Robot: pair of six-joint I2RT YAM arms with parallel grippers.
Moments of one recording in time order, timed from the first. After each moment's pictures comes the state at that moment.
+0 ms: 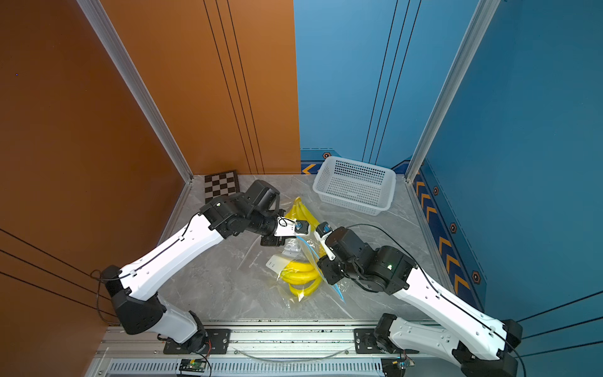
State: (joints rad) left arm -0.80 1.54 1.69 -1.06 0.26 0.90; right arm 0.95 1.01 1.18 -1.07 0.08 0.33
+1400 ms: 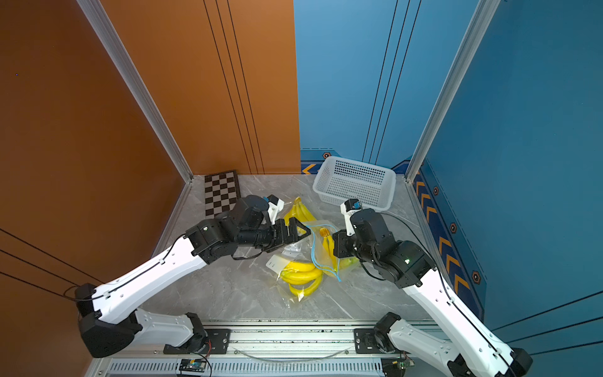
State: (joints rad) left arm -0.91 1.34 1.39 -0.68 0.20 -1.06; right arm 0.65 0.95 1.21 -0.94 0.02 0.48
